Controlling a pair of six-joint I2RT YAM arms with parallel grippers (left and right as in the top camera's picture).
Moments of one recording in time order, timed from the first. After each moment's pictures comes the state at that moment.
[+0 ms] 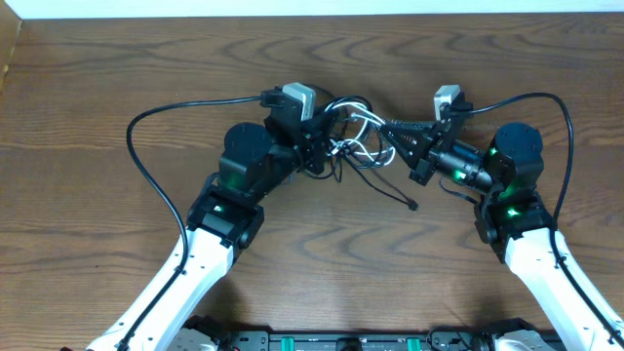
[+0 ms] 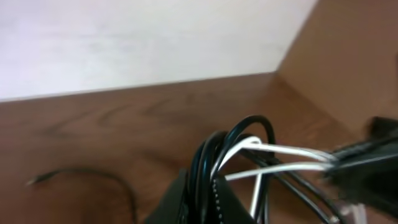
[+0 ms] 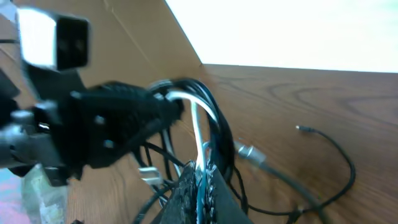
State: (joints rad) left arm -0.45 1.23 0.80 0.21 0.25 -0.27; right arm 0.21 1.22 0.68 0.42 -0.82 0.44
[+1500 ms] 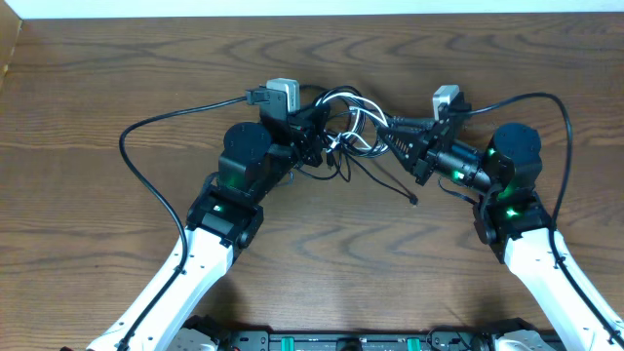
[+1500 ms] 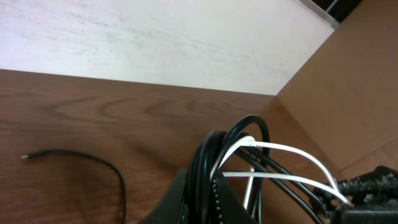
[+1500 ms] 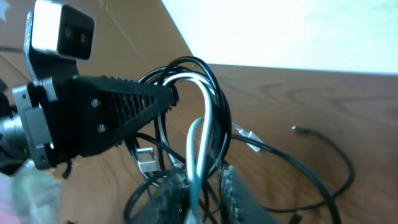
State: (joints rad) left arm -0.45 1.23 0.80 0.23 0.20 -0.48; right arm 0.22 1.22 0.68 0.40 -0.79 0.42
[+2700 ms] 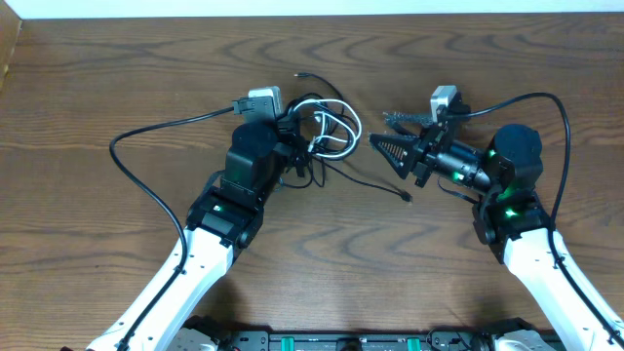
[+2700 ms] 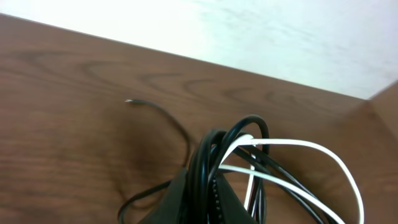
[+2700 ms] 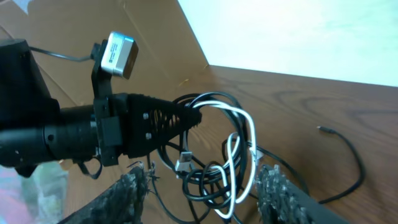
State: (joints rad) left arm -0.45 1.23 0.80 0.04 -0.07 -0.49; right arm 0.23 1.22 0.68 0.44 -0.84 0.40
